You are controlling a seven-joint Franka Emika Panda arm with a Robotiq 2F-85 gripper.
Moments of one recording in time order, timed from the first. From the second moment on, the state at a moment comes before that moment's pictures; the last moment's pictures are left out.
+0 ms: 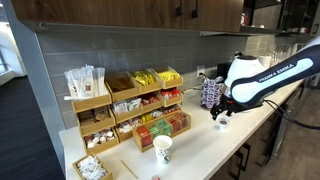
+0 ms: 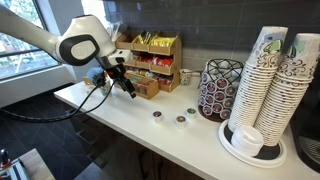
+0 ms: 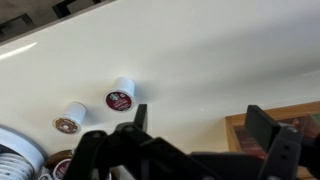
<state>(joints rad) -0.17 -0.25 0.01 -2.51 -0.13 2.58 0.18</state>
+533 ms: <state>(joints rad) -0.17 -0.24 0.00 -2.49 -0.13 2.59 0.19</state>
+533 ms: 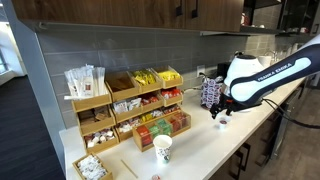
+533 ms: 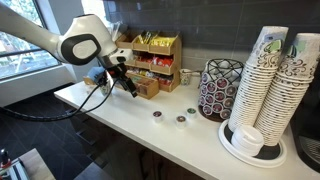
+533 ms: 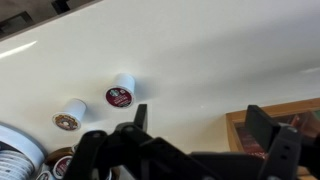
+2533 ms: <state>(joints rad) -0.23 0.25 -0.14 -2.12 0.07 2.48 -0.38</state>
